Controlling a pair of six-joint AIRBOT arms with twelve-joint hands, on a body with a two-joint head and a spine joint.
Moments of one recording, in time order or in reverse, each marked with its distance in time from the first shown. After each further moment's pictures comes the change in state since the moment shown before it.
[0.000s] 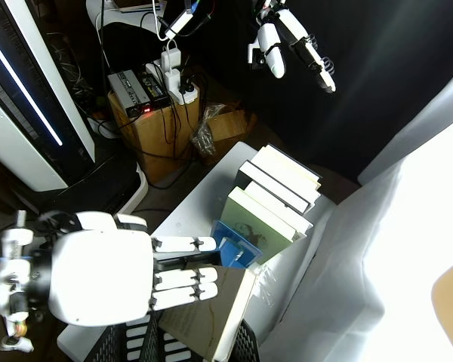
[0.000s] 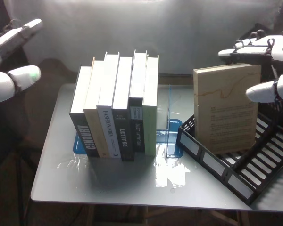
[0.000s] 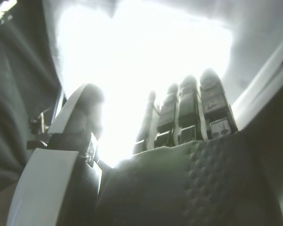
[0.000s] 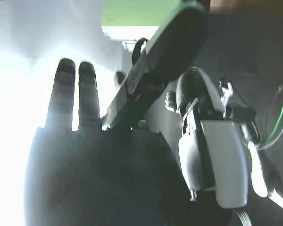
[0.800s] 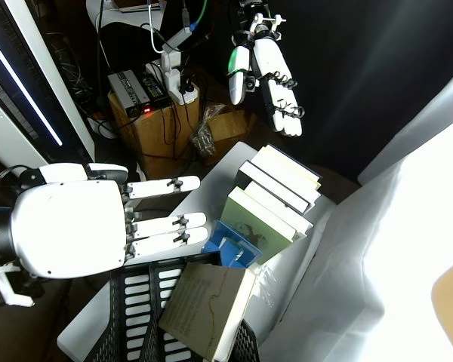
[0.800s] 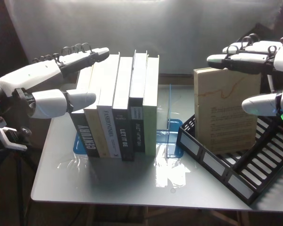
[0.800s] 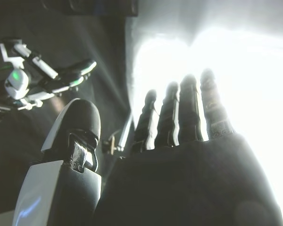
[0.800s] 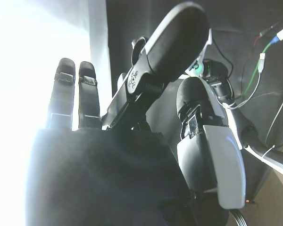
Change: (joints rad) left arm -0.145 -0.095 0.037 0.341 0.132 0.000; right arm -0.087 0.059 -0.112 0.193 0.164 -0.158
